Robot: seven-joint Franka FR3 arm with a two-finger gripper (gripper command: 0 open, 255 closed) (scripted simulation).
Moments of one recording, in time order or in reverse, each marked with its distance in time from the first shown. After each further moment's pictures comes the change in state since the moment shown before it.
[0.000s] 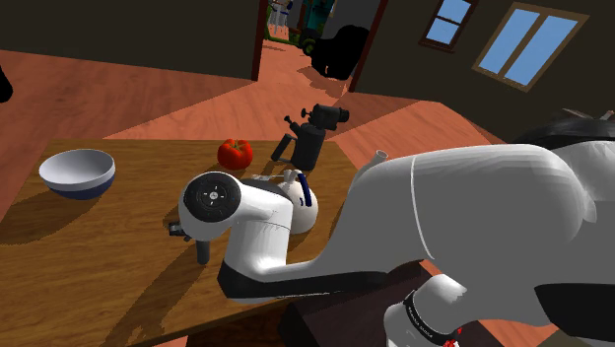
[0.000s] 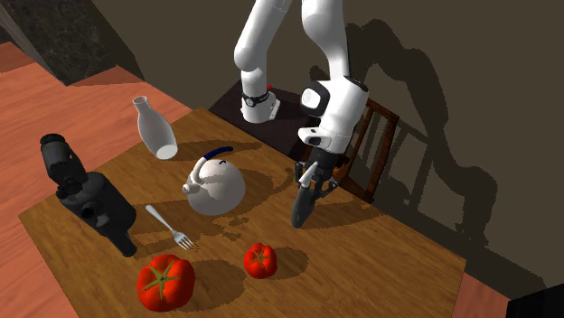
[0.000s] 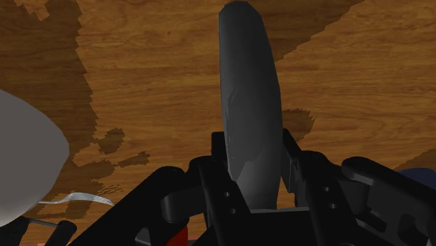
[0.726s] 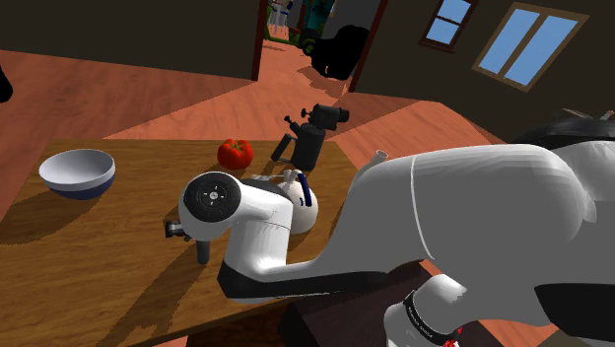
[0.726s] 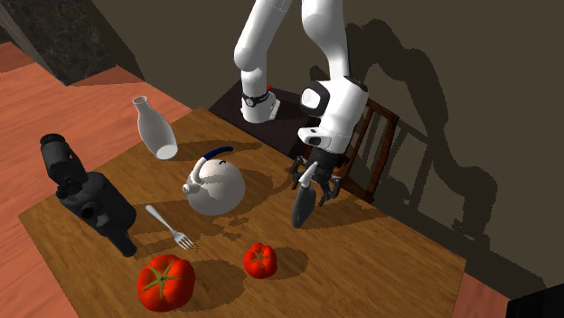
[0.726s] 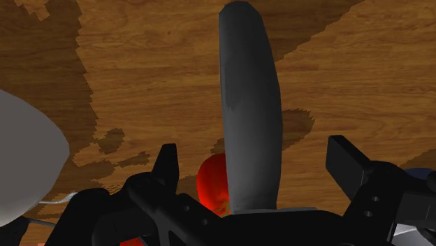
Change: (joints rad) arm 0.000 0.000 0.000 0.000 0.000 0.000 0.000
